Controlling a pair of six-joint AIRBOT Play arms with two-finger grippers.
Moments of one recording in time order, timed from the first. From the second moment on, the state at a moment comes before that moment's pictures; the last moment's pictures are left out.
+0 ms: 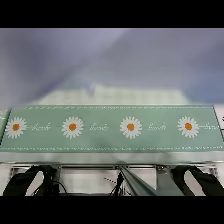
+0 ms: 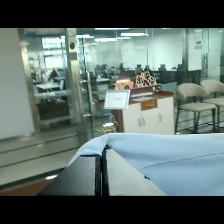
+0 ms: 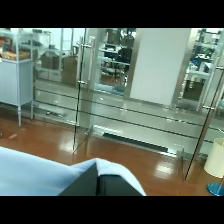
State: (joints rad) left arm 0.16 -0.67 1.98 0.90 -1.03 -1.30; right arm -0.24 -0.79 2.20 -1.02 1.31 1.37
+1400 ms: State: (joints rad) left arm 0.10 -1.22 1.01 0.89 -0.61 -1.44; right arm -0.13 -1.74 1.65 -0.59 0.93 1.27
